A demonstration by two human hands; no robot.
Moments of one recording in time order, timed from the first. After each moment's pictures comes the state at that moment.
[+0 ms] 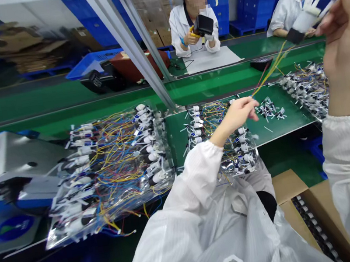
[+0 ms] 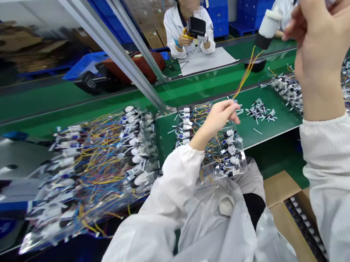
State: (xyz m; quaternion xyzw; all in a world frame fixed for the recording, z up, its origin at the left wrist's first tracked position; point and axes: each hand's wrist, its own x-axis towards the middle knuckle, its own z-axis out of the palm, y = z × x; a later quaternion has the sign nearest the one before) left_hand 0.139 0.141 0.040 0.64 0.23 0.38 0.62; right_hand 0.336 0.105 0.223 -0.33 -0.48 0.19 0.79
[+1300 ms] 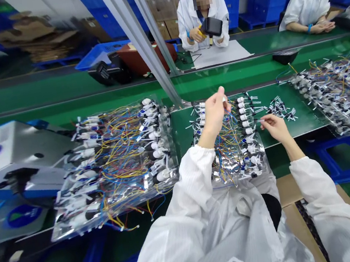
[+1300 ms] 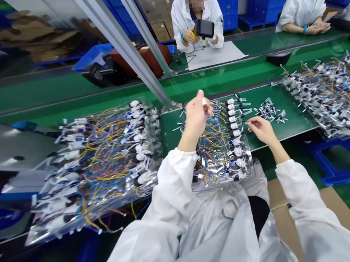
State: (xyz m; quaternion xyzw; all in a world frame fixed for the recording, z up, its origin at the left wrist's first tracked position) left_hand 0.074 0.179 0.017 0.51 0.36 0.58 0.53; right_hand 0.344 0.115 -0.110 -0.53 -0.58 0.35 0.52
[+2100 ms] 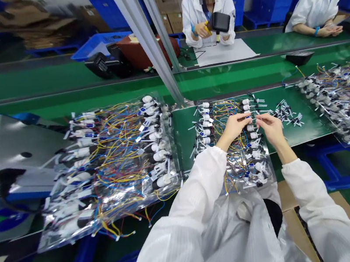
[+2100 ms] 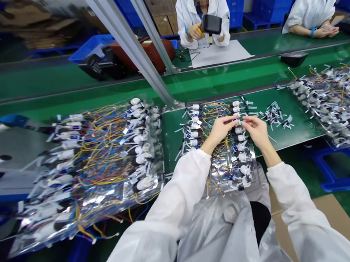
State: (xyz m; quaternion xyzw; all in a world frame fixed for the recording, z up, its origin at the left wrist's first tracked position) left_hand 0.109 0.194 -0.094 0.59 0.35 0.45 0.58; right_hand 0.289 0.144 -0.101 -0.47 -0.54 0.34 0.61
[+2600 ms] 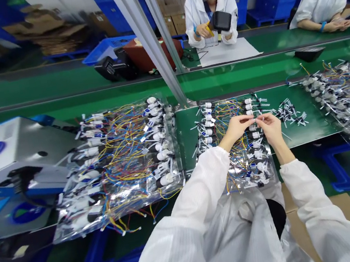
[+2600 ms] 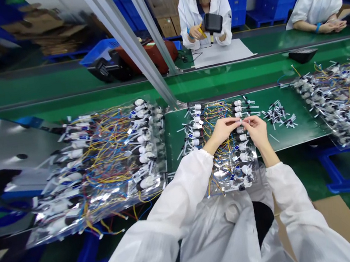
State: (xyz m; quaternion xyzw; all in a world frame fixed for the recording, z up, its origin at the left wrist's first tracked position) left_hand 0.112 0.195 -0.105 0.58 0.35 0.45 0.58; right_hand 0.275 0.149 -0.110 -0.50 -0.46 0.36 0.64
